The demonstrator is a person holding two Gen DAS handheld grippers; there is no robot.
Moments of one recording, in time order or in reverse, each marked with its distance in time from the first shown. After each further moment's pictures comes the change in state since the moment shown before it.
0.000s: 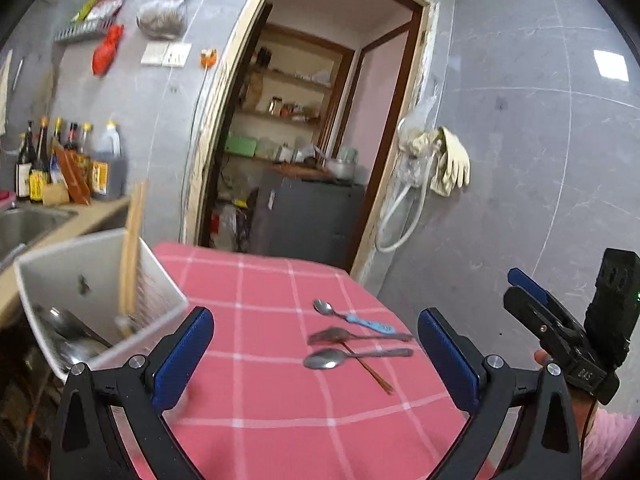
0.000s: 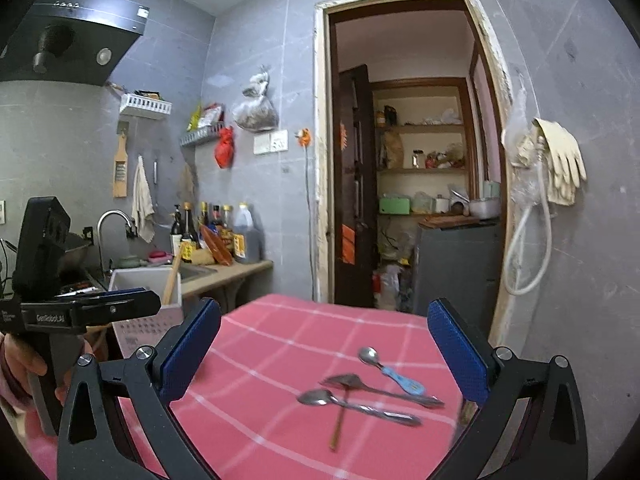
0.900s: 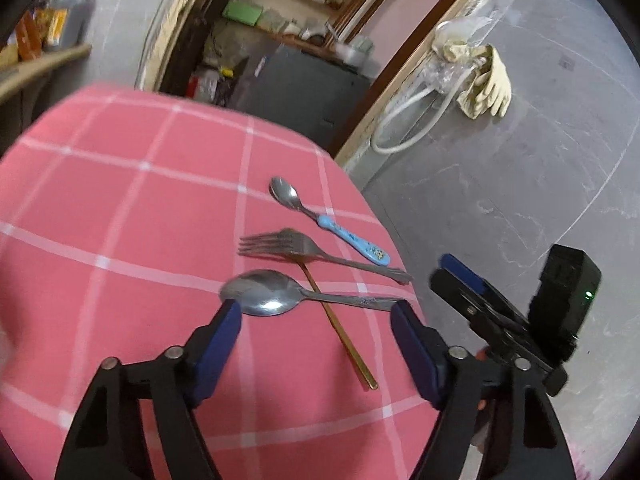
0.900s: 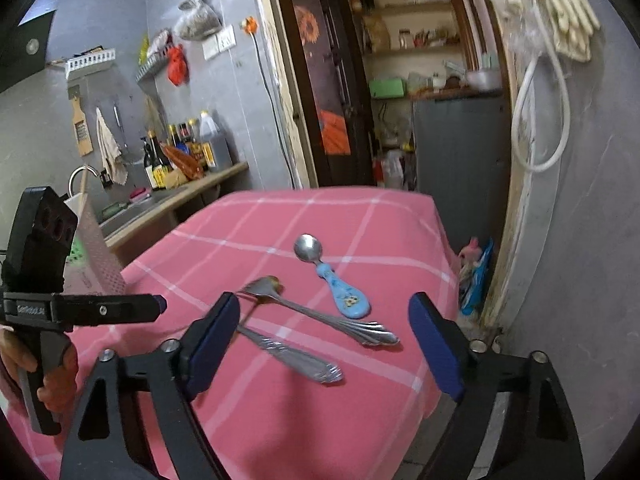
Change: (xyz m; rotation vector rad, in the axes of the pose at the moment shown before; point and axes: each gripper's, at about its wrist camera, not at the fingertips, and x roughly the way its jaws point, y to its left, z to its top) left arm 0.169 -0.009 -0.055 -0.252 0.434 -0.127; right arm 0.144 -0.118 -0.100 0.154 0.407 0.078
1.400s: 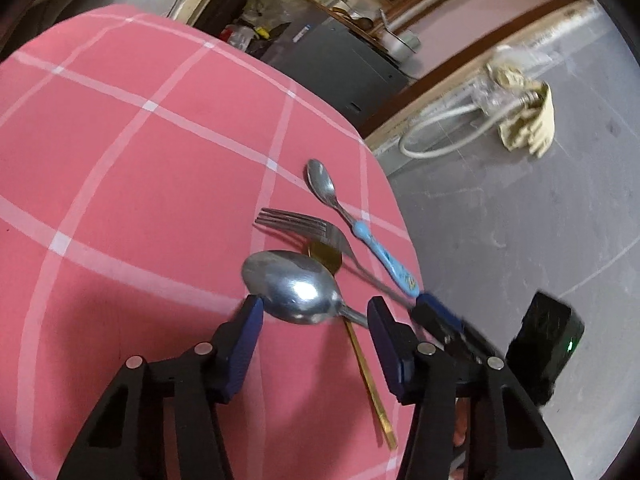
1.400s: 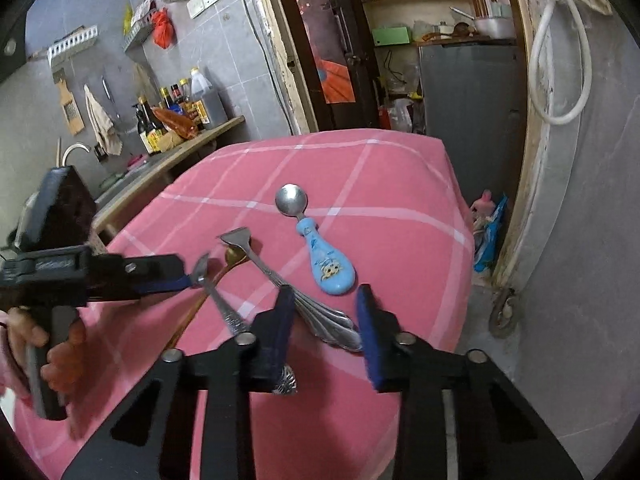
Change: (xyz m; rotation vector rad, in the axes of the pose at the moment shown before) left arm 0.054 0.037 0.017 -0.239 0.064 -0.052; right arm 0.053 -0.009 -0.020 0.044 0.177 0.055
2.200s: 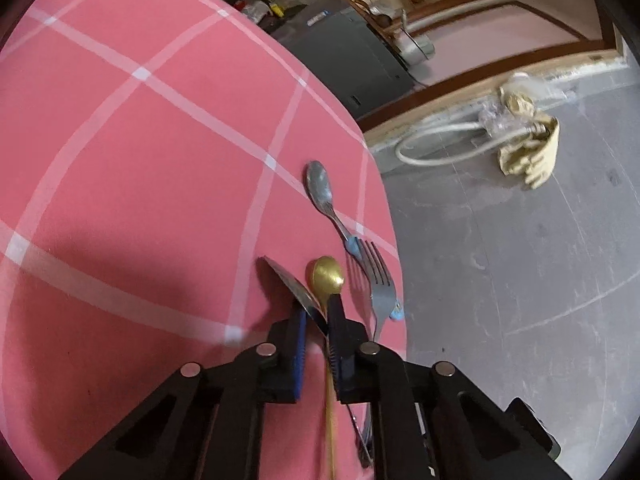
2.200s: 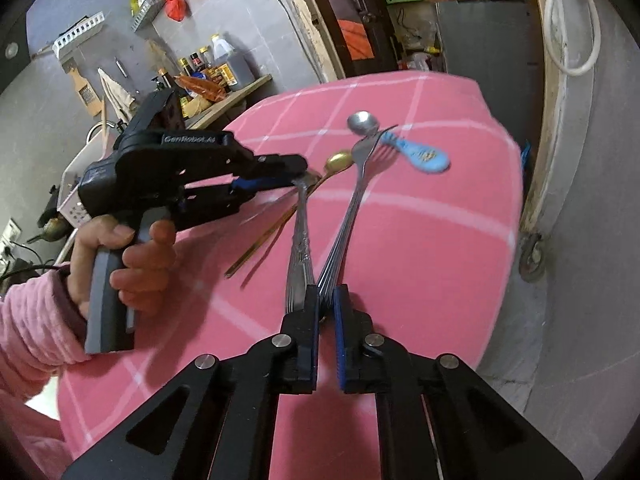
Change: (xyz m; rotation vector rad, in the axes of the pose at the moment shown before) left arm 0.019 0.009 0.015 -0.125 0.073 -0.104; right arm -0.036 0.056 -0.058 0.060 0.162 0.086
